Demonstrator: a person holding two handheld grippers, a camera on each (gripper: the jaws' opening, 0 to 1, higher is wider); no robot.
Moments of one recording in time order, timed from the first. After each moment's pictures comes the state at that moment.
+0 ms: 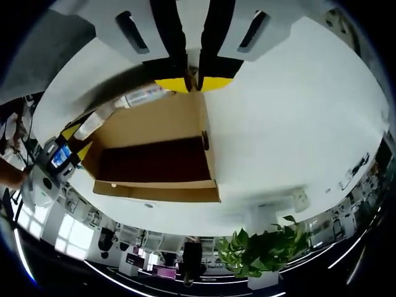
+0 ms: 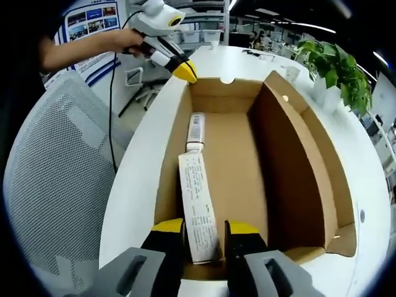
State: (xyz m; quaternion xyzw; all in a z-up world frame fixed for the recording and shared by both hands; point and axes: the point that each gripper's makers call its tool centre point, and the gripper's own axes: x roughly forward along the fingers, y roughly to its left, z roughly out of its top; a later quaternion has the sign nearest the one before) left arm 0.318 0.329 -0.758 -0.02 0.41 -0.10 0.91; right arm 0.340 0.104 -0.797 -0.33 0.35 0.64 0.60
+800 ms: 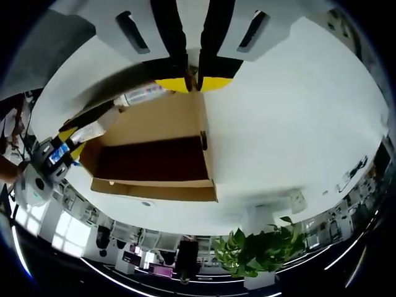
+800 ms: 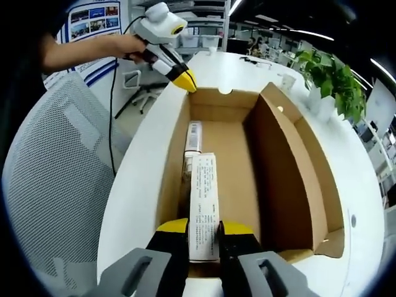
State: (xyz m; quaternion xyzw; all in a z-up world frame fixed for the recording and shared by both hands) left arm 0.318 0.330 -0.758 -0.02 0.41 -0.09 0.91; right arm 0.345 0.106 -0.777 -0.34 0.31 0.63 0.62
